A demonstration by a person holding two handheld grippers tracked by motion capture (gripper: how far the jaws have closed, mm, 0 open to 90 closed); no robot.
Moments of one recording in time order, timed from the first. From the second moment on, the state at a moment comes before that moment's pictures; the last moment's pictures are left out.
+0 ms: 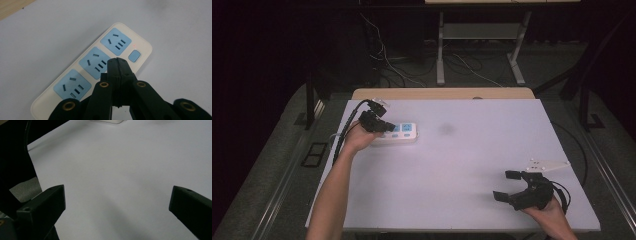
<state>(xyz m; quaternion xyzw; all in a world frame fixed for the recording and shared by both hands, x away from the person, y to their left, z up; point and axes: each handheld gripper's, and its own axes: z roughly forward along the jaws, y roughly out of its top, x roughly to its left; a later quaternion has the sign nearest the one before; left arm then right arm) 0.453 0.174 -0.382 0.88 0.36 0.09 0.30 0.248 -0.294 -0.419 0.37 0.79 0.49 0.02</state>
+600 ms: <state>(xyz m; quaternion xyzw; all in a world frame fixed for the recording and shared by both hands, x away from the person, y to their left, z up) 0.455 0.171 -0.406 0.88 0.37 0.07 0.30 0.248 -0.292 -0.420 0.37 0.80 0.48 0.02</state>
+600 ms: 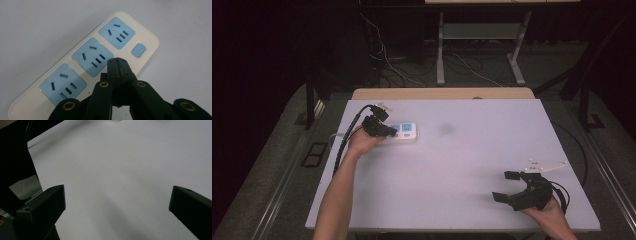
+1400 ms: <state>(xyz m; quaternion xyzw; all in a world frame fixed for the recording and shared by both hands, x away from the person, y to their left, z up) 0.453 0.177 -0.411 0.86 0.38 0.07 0.33 0.248 -0.291 -0.421 0.36 0.80 0.48 0.01</state>
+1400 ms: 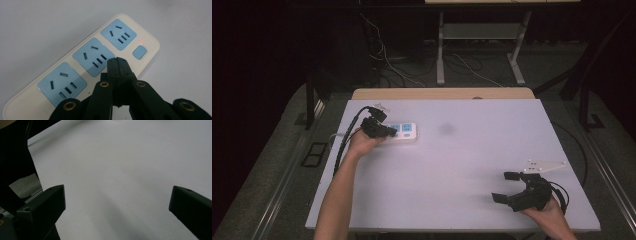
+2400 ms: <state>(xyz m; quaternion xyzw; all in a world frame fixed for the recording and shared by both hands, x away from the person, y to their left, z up) 0.449 0.163 -0.405 0.87 0.38 0.11 0.30 0.248 -0.293 -0.421 0.36 0.80 0.48 0.02</state>
